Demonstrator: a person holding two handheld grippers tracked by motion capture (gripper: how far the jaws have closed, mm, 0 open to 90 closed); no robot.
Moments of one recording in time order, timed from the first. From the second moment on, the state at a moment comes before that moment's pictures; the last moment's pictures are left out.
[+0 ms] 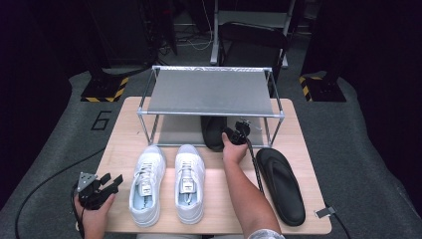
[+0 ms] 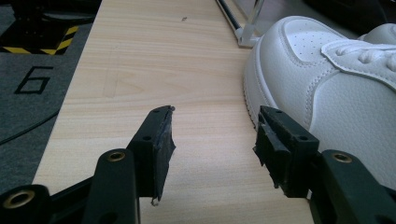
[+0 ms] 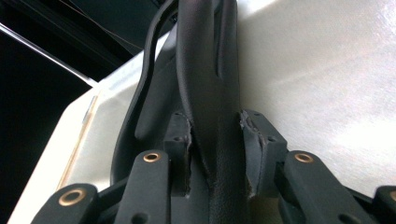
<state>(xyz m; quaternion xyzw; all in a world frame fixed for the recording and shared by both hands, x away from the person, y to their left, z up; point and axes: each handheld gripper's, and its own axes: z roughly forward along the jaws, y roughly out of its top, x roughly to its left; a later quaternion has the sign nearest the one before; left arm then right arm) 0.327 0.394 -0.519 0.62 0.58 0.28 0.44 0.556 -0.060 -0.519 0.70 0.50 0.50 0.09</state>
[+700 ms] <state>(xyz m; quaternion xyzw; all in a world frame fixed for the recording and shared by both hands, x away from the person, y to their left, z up) 0.327 0.398 -0.518 0.62 0.59 0.28 0.44 0.535 -0.069 -0.507 0.67 0.52 0.51 0.11</state>
